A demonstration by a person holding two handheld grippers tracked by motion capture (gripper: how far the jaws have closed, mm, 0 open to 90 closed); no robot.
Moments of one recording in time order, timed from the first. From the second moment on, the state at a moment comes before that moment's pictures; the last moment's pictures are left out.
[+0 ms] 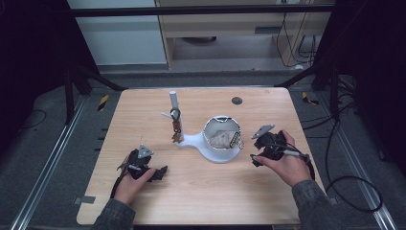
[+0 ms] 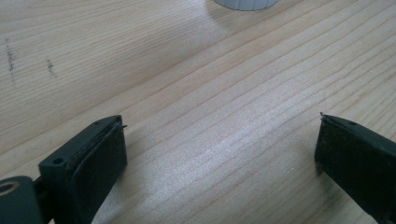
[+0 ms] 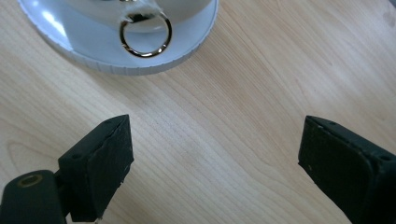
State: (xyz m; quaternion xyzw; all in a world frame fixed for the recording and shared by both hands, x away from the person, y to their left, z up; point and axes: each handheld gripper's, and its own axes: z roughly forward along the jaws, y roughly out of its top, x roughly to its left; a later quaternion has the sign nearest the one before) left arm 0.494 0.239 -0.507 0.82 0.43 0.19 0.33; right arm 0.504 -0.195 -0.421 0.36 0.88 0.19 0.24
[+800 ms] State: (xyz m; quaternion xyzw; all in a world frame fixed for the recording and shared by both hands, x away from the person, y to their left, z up) left arm 0.494 0.239 -0.508 0.82 0.43 0.19 0.33; right arm 0.495 -0.239 -0.488 0.46 0.82 0.29 0.18
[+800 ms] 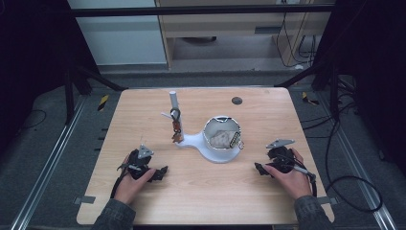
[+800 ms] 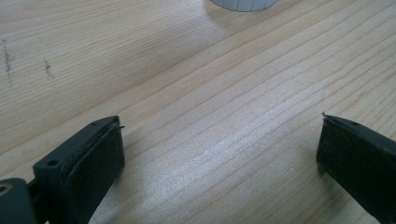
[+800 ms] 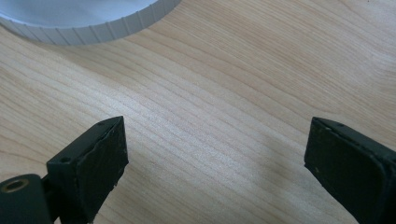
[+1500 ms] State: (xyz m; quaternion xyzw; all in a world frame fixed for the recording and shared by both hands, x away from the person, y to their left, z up) left arm 0.494 0.238 -0.509 0.82 0.42 0.18 0.34; right arm 0.509 -0.244 -0.501 0.50 0.79 0.31 0.20
